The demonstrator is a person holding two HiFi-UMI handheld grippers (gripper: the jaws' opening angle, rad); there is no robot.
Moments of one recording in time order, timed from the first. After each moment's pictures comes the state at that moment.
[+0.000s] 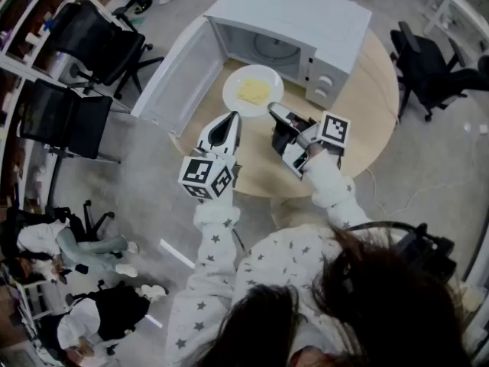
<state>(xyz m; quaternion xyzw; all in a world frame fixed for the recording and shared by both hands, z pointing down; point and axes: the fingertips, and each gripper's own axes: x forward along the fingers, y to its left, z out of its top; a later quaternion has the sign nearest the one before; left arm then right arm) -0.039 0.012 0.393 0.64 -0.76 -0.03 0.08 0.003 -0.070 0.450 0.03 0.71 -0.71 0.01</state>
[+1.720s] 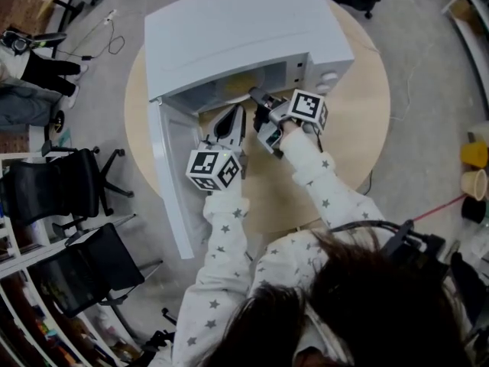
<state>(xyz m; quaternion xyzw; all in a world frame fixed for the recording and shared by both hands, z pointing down) -0.174 -0.185 0.465 0.83 -0.52 -0.02 0.17 -0.145 -0.242 0.540 -0.27 0.64 -0.69 0.18</state>
